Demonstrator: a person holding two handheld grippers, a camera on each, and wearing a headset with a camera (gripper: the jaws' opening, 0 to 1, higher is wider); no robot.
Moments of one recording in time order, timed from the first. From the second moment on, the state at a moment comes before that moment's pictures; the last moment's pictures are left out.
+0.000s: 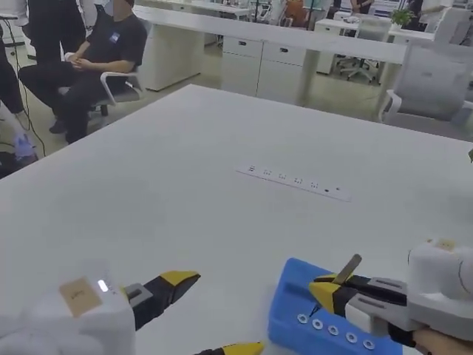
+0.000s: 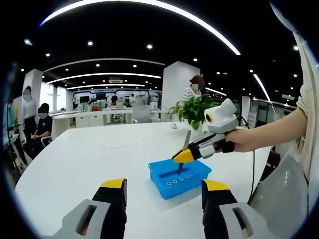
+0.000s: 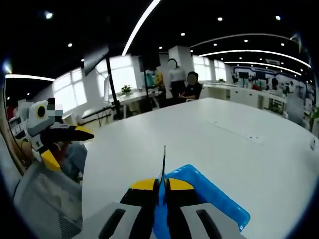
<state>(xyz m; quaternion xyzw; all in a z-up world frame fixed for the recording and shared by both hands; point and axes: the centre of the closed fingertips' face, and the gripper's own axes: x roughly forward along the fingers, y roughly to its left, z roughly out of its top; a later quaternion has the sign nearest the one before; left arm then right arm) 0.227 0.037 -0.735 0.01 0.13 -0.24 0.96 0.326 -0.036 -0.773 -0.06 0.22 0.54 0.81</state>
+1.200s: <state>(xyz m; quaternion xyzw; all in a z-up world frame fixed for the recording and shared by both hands) 0.199 -0.076 -0.723 0.09 0.18 -0.52 0.83 0.196 -0.070 -0.797 -0.14 0.25 0.66 0.70</state>
